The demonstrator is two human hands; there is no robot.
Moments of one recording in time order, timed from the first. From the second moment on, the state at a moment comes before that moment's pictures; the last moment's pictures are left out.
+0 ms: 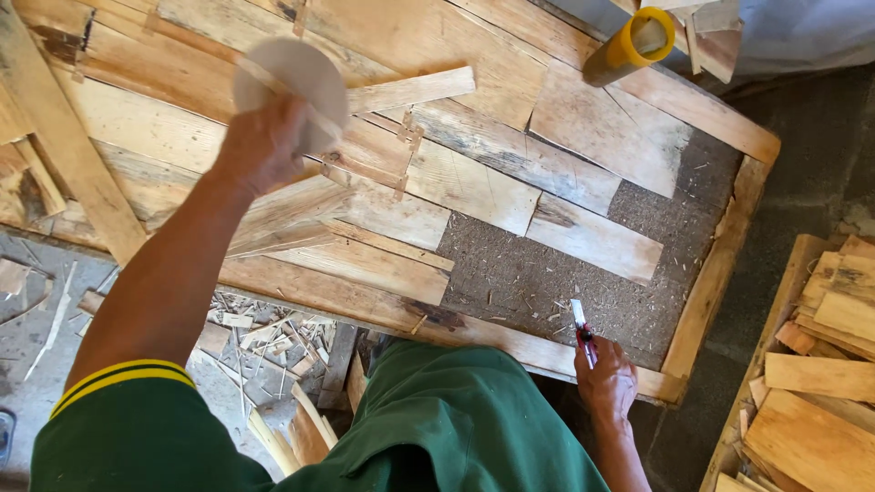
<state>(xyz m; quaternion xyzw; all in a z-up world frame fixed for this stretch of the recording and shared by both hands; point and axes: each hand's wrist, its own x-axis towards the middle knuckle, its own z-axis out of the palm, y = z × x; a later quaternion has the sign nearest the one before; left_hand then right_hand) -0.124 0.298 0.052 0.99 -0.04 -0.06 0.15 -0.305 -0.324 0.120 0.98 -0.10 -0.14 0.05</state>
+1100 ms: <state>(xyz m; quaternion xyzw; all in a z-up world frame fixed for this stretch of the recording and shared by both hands) -0.142 0.148 -0.010 0.95 -0.04 0.20 0.26 -0.247 -0.234 0.136 0.98 0.10 -0.07 -0.15</state>
